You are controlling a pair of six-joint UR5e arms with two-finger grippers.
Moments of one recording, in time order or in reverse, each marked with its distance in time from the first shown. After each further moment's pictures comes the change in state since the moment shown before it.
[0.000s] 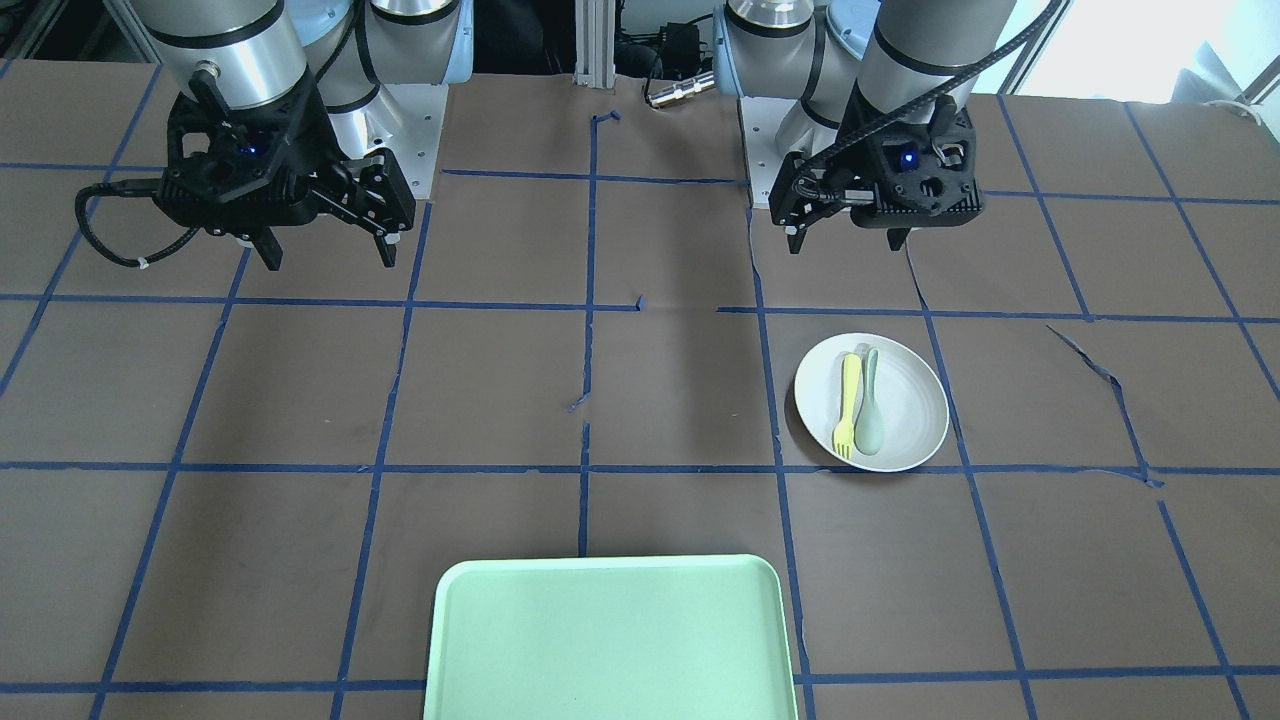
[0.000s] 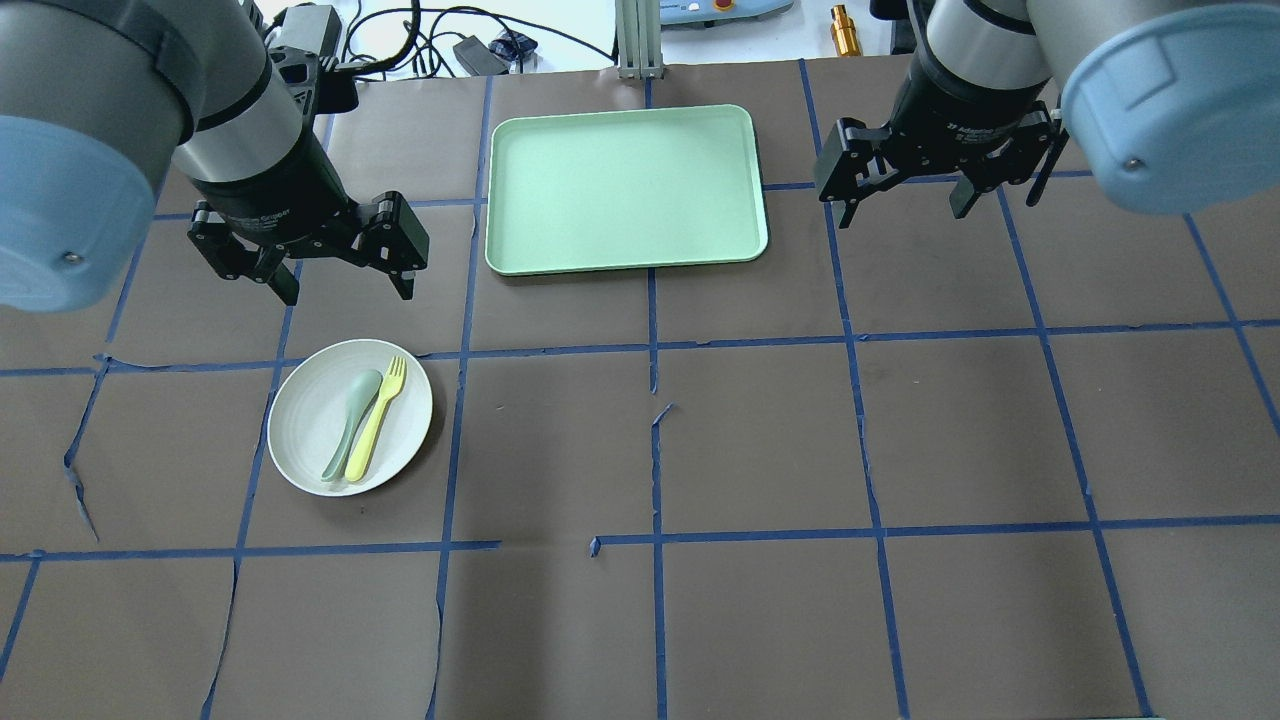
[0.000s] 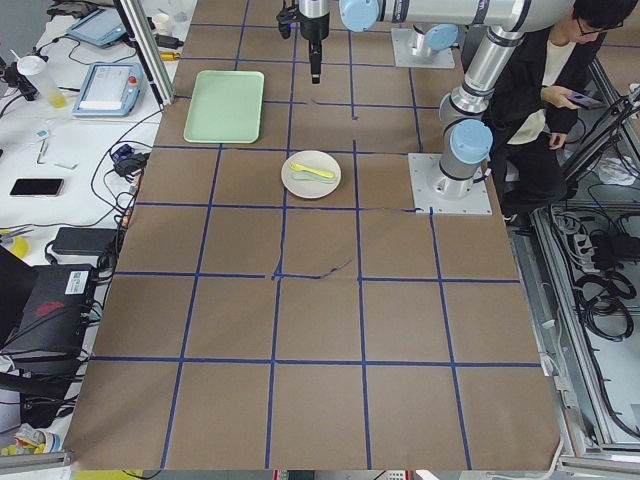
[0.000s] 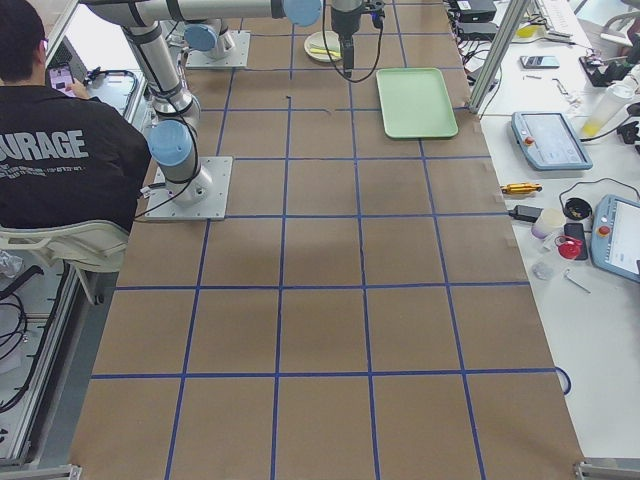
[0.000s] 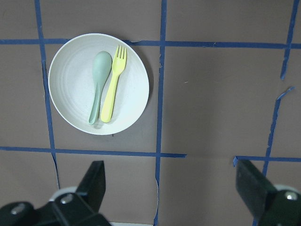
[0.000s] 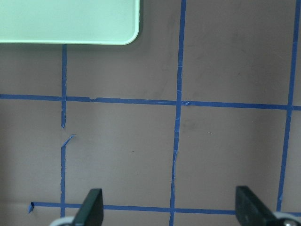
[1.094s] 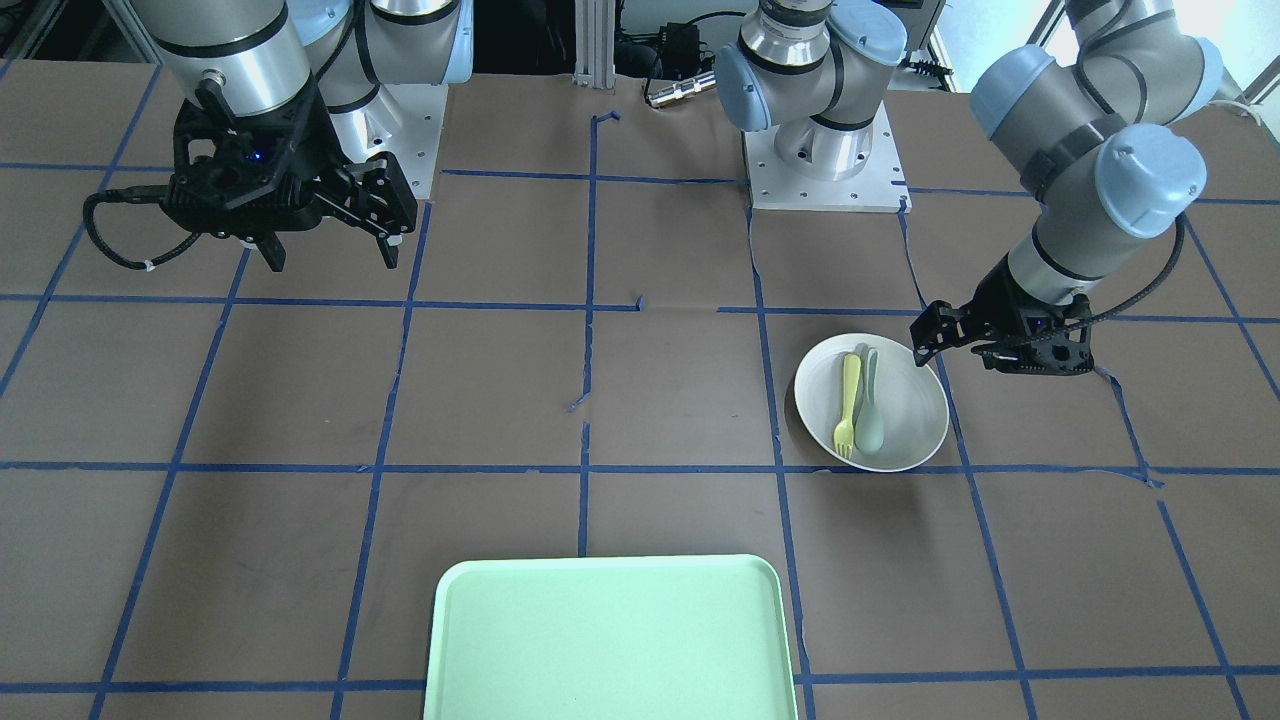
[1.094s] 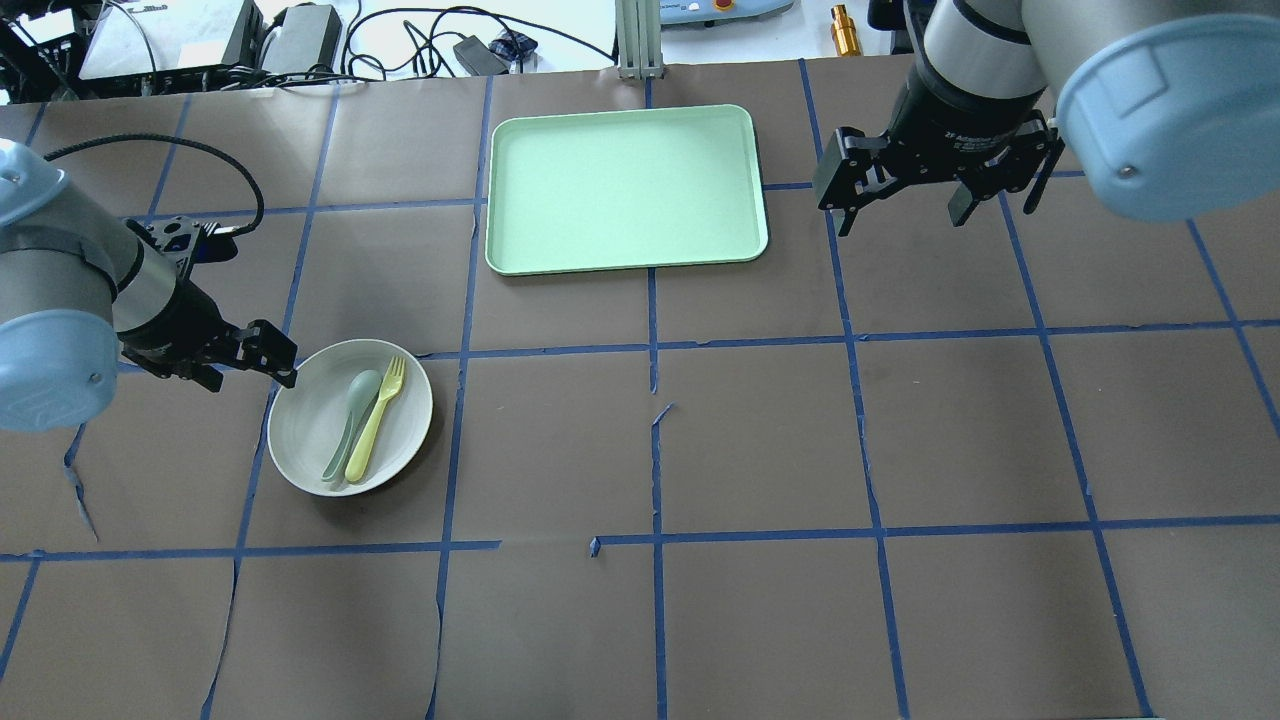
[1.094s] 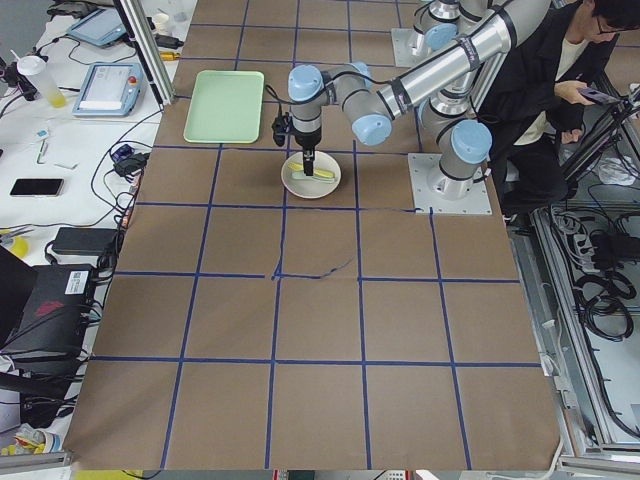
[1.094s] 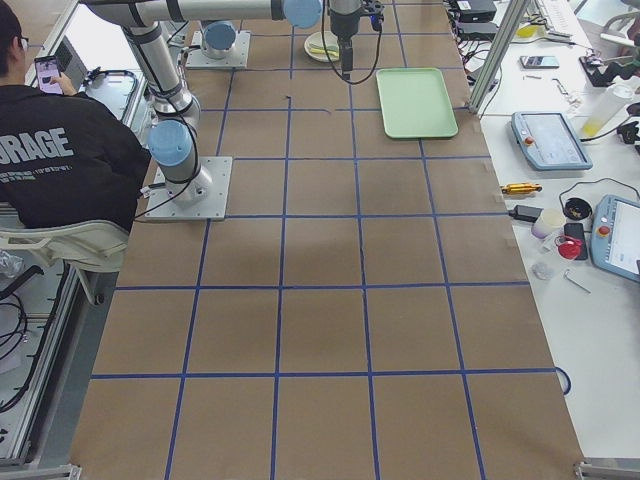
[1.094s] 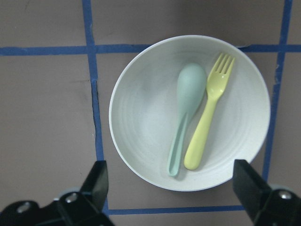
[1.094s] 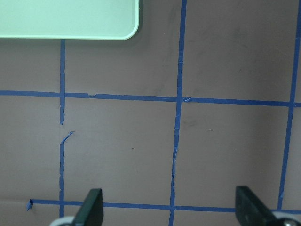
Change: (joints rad) left arm 0.464 -0.118 -0.418 0.518 -0.076 0.513; right arm 0.000 0.000 0.011 0.002 0.000 -0.001
